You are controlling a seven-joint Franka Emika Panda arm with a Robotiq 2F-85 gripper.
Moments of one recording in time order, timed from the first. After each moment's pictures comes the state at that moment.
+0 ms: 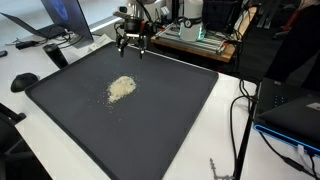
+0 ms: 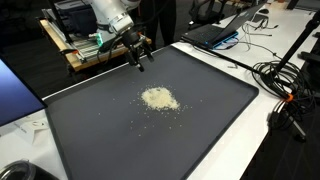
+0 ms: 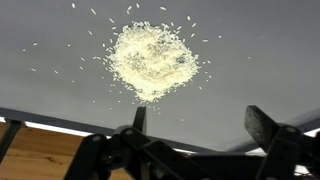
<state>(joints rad) -0.02 0.13 -0.08 -2.49 1.79 2.87 -2.26</state>
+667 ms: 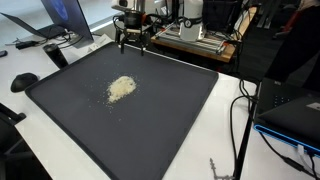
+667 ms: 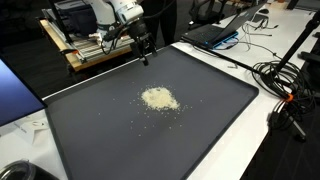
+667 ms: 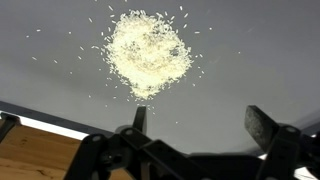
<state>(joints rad) 0.04 0.07 -0.04 -2.53 1.33 3.00 -1.76</state>
